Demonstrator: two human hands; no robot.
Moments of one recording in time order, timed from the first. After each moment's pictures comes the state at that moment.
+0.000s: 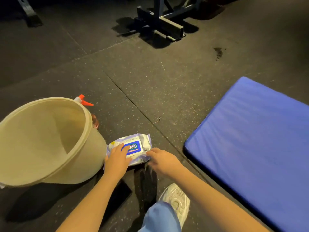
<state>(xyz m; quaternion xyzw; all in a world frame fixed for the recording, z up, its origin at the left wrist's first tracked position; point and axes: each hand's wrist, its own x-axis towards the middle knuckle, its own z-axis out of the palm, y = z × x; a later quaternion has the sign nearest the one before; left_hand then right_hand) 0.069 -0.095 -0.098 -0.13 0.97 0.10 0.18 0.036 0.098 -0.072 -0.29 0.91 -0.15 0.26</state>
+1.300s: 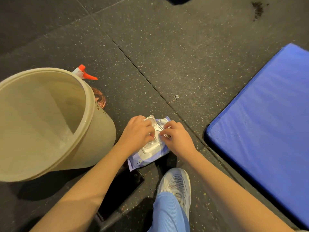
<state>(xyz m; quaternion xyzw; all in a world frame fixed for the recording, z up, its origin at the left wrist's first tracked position) 0.026 -0.109 -0.111 0.18 0.98 0.11 0.04 0.007 0.074 -0.140 -0.24 0.92 -0.31 0.06</state>
